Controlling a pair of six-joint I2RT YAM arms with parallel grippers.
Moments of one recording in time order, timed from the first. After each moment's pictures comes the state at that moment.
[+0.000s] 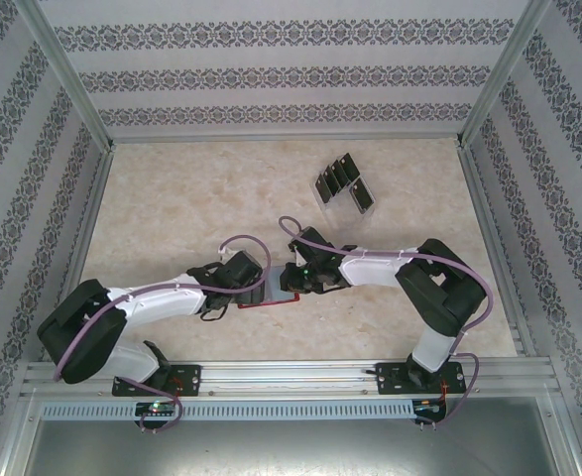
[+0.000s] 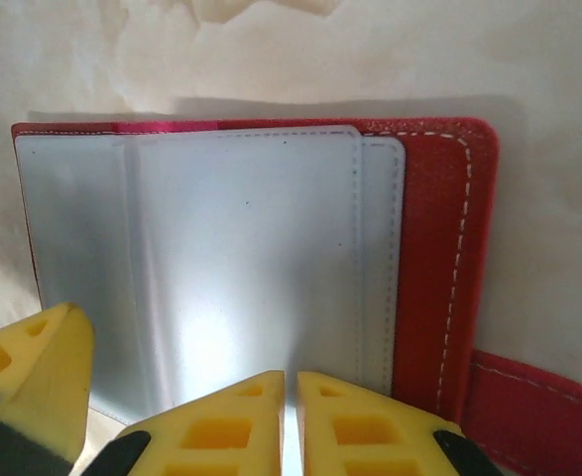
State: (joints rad) left arm -0.76 1.40 0.63 -0.39 -0.29 -0.69; right arm 0.76 1.74 0.85 -0.13 -0.36 0.79
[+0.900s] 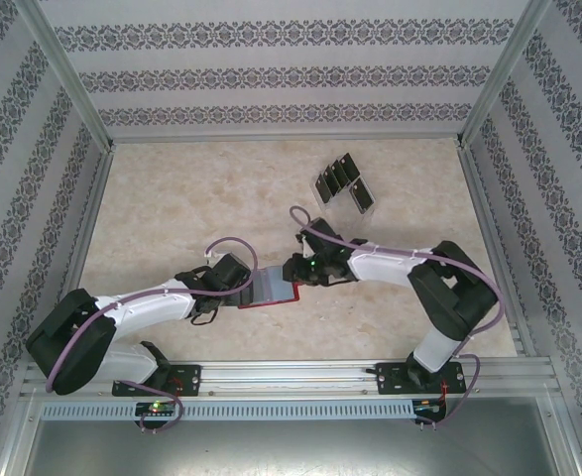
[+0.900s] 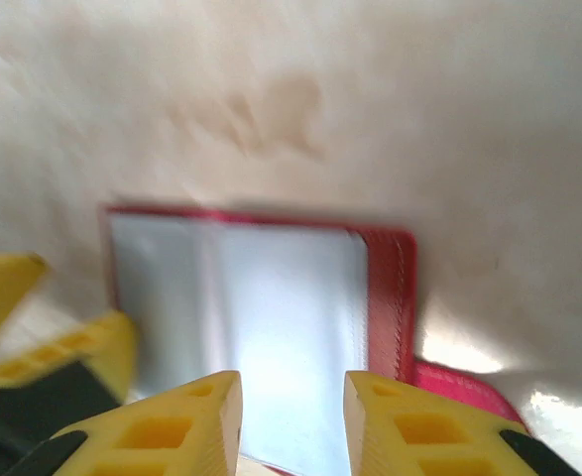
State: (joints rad) left arm -0.71 1.31 0.55 -0.39 -0.30 -0.72; right arm 0.66 1.63 0.93 -0.25 -0.36 0.75
